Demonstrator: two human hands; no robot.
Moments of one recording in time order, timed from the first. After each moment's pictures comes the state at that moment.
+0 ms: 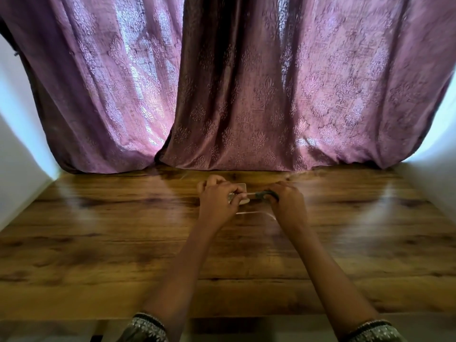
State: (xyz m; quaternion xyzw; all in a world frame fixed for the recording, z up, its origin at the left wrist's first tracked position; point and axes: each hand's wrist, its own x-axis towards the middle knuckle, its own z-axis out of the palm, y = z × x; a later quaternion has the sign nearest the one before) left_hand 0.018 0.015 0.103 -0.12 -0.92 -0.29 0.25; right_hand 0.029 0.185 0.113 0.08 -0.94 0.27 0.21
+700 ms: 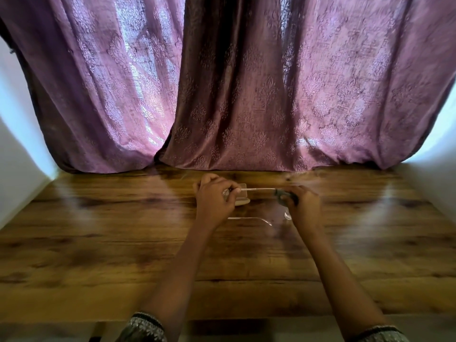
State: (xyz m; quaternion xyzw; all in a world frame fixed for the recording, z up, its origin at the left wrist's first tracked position) left_hand 0.007 0.008 0.099 -0.10 -0.89 -0.34 0.28; right_hand 0.026 0.215 0.099 0.02 -0.91 0.31 0.26
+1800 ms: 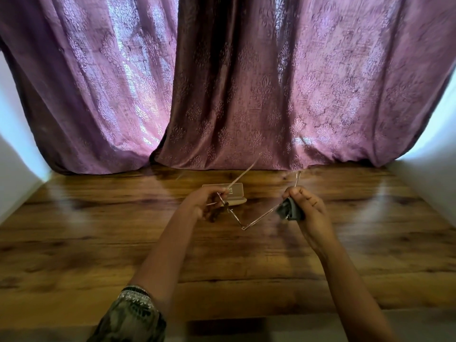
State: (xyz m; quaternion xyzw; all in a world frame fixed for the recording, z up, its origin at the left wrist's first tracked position) left_hand -0.021 -0.016 0.105 0.16 -0.66 -0.69 -0.25; right_hand 0.057 0.220 0.107 0.10 -0.60 0.79 0.06
